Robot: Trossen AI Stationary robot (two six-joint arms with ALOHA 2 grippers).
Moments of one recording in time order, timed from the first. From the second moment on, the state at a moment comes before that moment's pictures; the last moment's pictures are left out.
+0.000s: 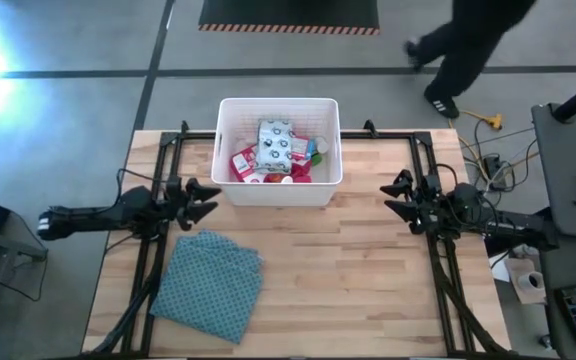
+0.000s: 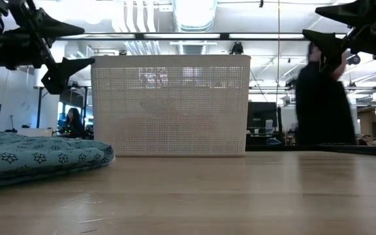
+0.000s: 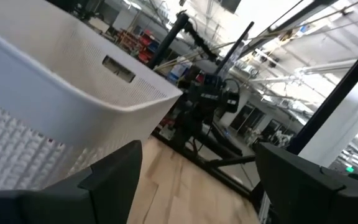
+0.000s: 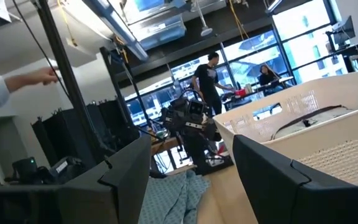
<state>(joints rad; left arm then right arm) 0.08 0.13 0.01 0.23 -0.11 -0.58 -0.19 0.06 0.01 0.37 -0.13 0.45</state>
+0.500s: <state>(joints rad) 0.08 0.25 0.01 0.23 -0.11 -0.58 -0.19 0.06 0.01 0.37 -0.13 0.45</state>
